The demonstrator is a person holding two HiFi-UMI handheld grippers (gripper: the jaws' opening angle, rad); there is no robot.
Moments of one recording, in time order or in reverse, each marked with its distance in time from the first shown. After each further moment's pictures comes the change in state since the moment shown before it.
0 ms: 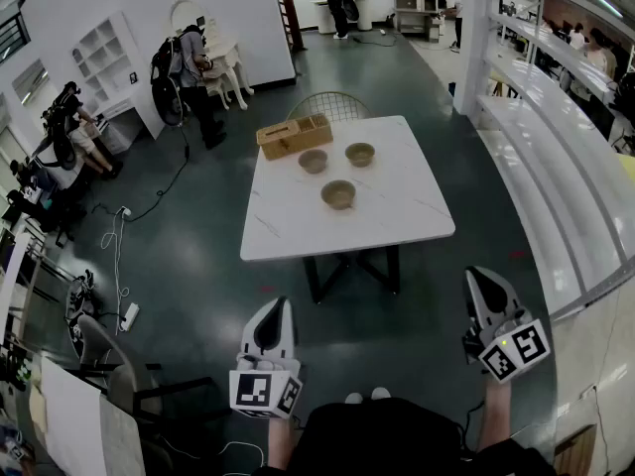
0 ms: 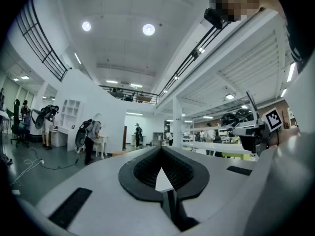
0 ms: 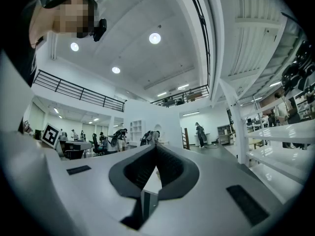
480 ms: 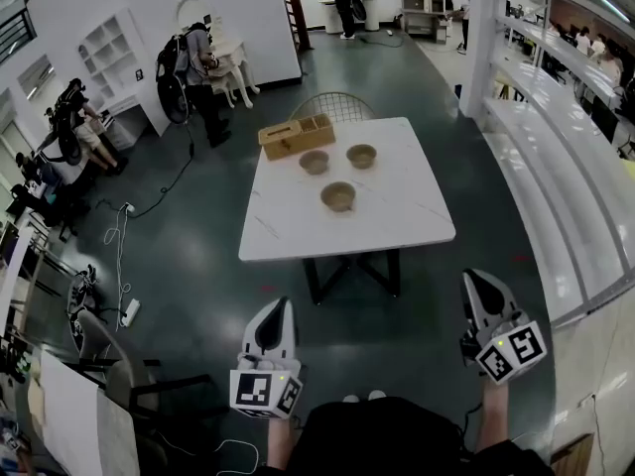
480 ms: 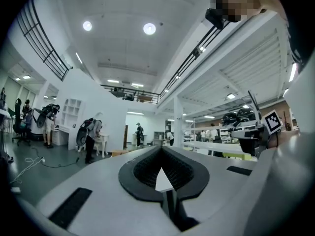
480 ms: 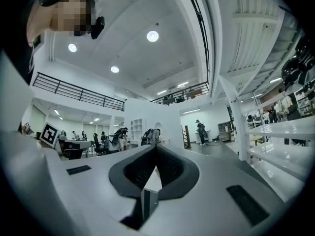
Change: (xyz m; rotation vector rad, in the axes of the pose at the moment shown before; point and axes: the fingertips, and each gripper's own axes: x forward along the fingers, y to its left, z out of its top) left arm 0.010 -0.015 -0.002 -0.013 0.008 0.013; right arm 0.004 -0.019 -0.009 0.020 0.025 0.010
